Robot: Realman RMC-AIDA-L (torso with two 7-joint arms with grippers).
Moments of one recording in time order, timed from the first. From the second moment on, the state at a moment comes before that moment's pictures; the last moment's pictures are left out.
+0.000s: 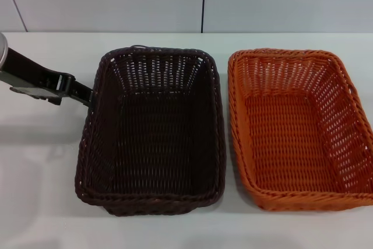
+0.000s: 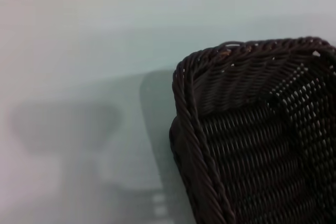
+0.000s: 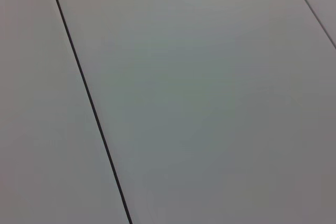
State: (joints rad) left arm -0.67 -2.06 -2.17 -1.52 2.69 -1.78 0.29; right arm 0.54 2.06 -0.06 -0.22 -0.95 -1.23 0.63
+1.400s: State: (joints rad) left arm -0.51 -2.06 -1.90 -1.41 2.59 -1.46 0.14; right arm 0.53 2.06 -0.07 -0.21 -0.95 -1.24 0.63
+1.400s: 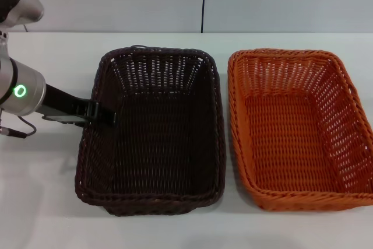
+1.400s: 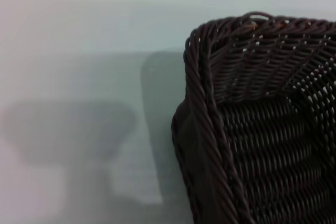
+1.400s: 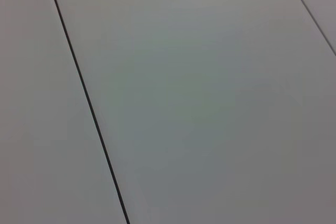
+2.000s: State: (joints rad) left arm -0.52 -2.06 -1.91 -1.39 2.59 -1.44 0.16; right arm 0.53 2.06 -0.07 -0.21 -0.95 -1.23 0.63
